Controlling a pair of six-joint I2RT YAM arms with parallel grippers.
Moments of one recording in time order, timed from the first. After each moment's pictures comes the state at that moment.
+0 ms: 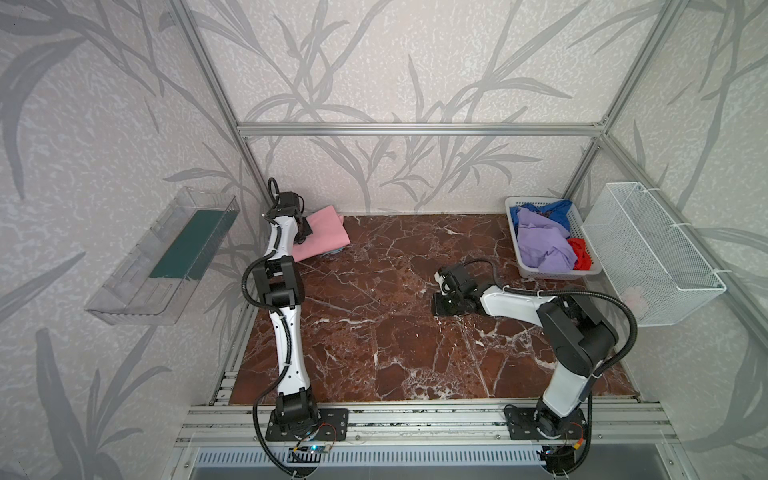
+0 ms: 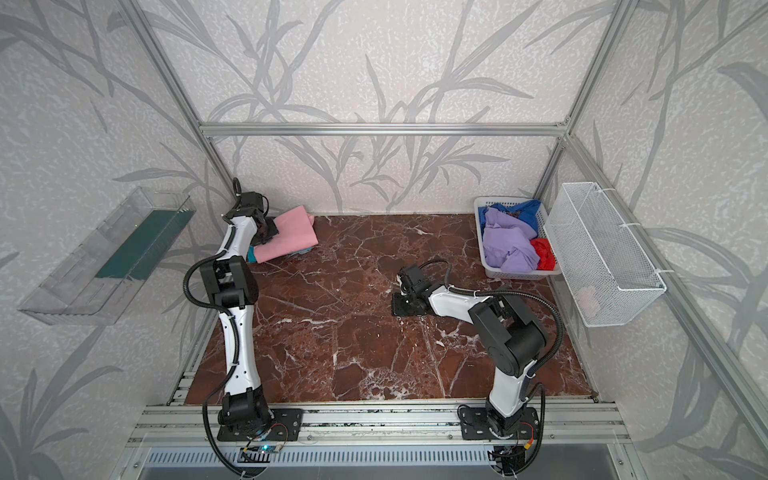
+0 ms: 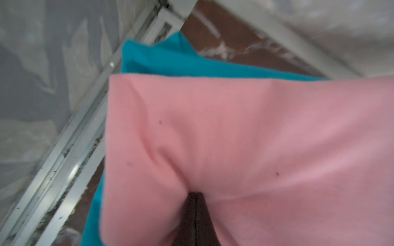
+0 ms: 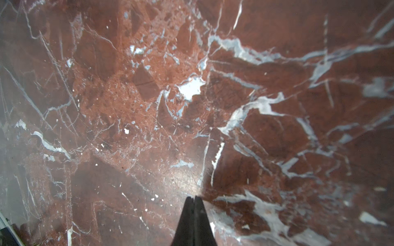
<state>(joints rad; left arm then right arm) 0.23 2.66 2.48 -0.91 -0.14 -0.37 0.62 1.81 0.98 -0.18 -0.23 0.56</state>
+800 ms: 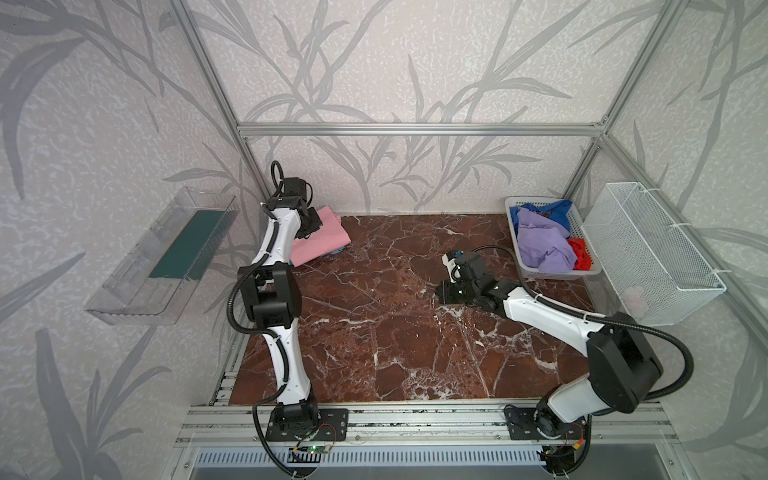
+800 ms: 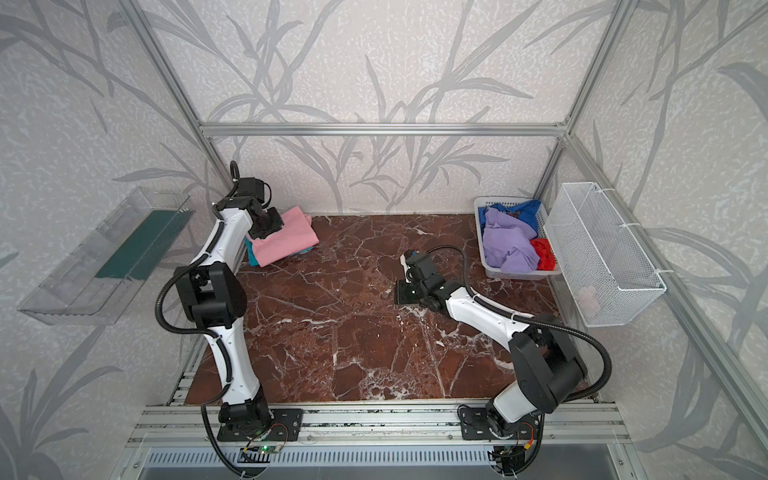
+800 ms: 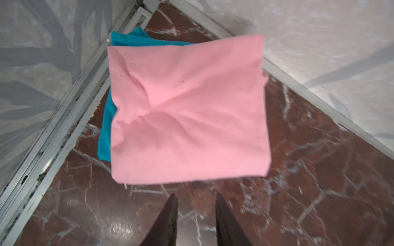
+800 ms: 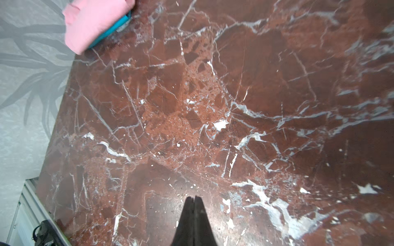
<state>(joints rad) 0.09 2.06 1.99 -0.91 -0.08 -0.44 0.61 1.49 0.97 -0.25 -0.16 0.51</state>
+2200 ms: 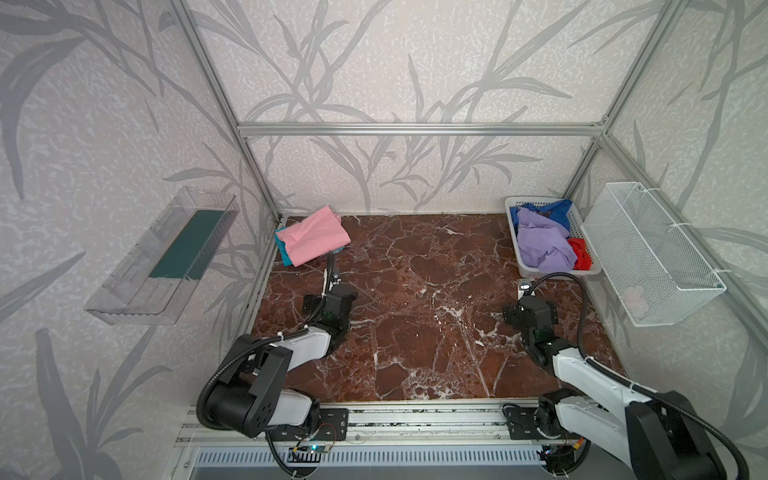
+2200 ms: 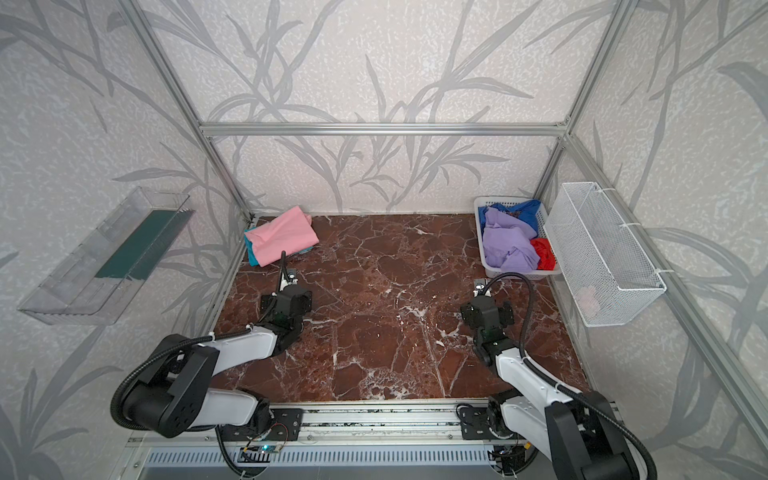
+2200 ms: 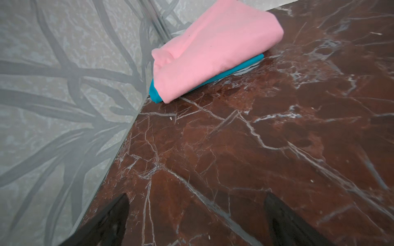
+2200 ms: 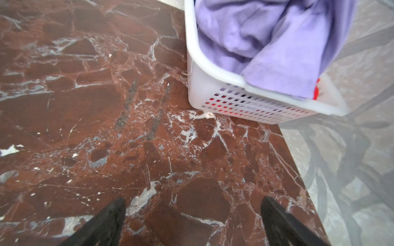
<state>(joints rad) -0.29 1.42 0.44 0.41 -0.72 -0.02 0.24 1.13 0.29 0.25 0.49 -0.07</state>
